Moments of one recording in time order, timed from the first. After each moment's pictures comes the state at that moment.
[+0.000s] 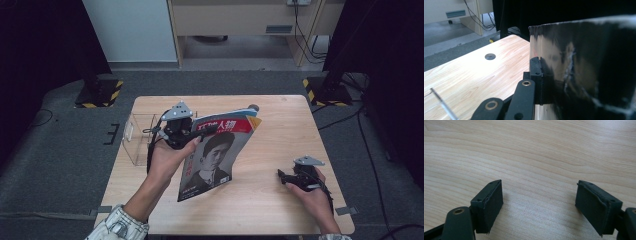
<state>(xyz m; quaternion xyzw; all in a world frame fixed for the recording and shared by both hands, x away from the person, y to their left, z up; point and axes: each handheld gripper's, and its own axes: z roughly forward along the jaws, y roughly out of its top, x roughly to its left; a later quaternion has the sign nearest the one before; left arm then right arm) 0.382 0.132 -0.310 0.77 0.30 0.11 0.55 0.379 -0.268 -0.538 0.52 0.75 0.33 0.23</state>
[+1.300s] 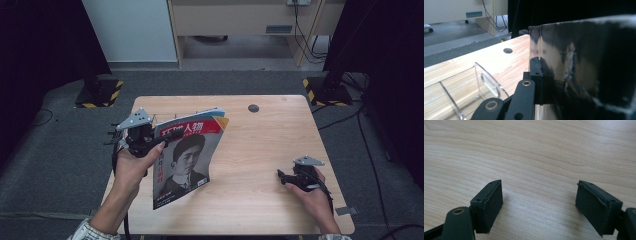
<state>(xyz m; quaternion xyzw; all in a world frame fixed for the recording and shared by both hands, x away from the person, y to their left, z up) 0.358 0.210 -0.311 0.75 0.34 0.13 0.56 0.379 -0.268 -0.538 0.52 0.75 0.33 0.23</state>
